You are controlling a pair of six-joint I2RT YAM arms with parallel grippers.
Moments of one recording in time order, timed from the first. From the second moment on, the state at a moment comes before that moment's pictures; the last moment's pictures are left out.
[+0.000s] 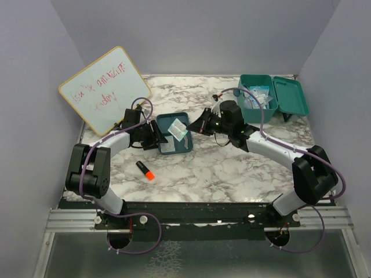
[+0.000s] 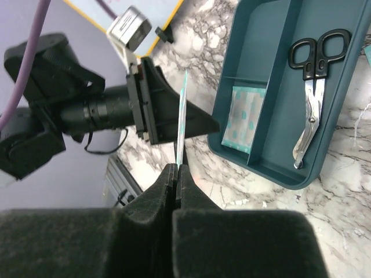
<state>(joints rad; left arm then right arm) -0.17 1.61 0.85 -0.19 0.48 -0.57 0.62 1.55 1.01 0.16 -0.36 0.81</state>
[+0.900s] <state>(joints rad) -0.12 1.22 0.78 -0.23 0.20 -0.58 0.83 1.71 0.97 0.27 0.05 1.17</state>
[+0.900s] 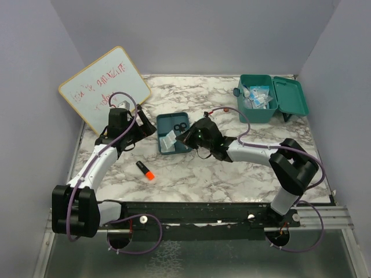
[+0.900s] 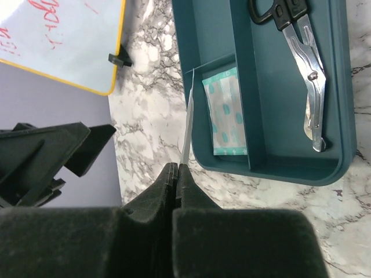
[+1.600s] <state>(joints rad) -0.12 1.18 0.75 -0.23 0.20 -0.57 0.86 1.83 1.02 0.29 0.19 1.30</state>
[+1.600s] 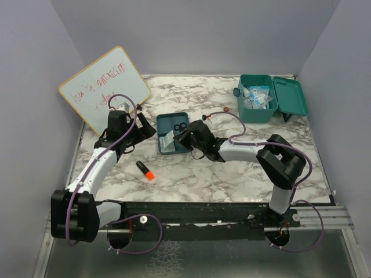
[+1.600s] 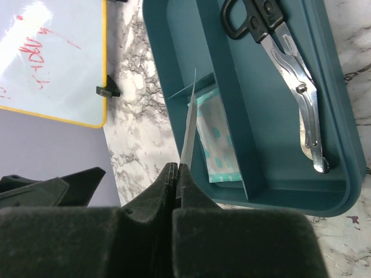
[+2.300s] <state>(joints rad) -0.12 1.16 0.75 -0.23 0.20 -0.57 0.89 1.88 1.03 0.30 0.20 1.36</state>
